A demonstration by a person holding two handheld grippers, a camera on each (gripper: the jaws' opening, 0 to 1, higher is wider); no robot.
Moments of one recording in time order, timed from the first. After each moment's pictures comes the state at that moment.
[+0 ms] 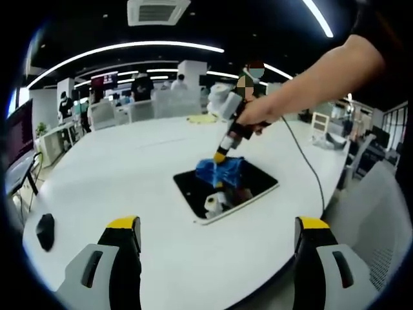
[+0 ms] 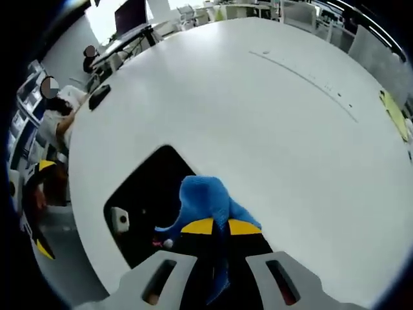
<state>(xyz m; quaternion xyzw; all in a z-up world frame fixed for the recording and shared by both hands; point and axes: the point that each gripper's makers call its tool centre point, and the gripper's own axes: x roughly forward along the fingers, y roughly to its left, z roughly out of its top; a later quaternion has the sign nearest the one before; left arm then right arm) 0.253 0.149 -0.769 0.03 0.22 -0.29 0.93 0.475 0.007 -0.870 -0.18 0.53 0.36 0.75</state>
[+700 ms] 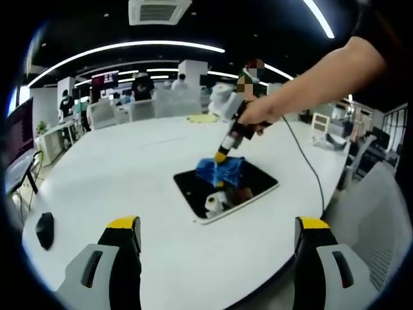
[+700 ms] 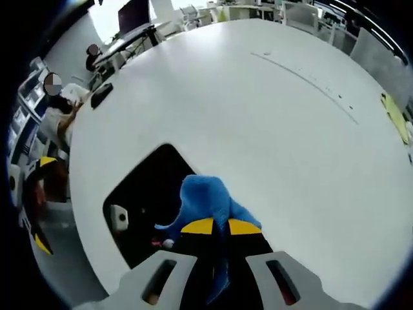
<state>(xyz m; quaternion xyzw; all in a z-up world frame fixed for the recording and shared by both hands) 0.253 0.148 -0.769 0.03 0.22 -0.29 0.93 0.466 0.005 -0.862 -0.19 0.52 0.37 0.75</state>
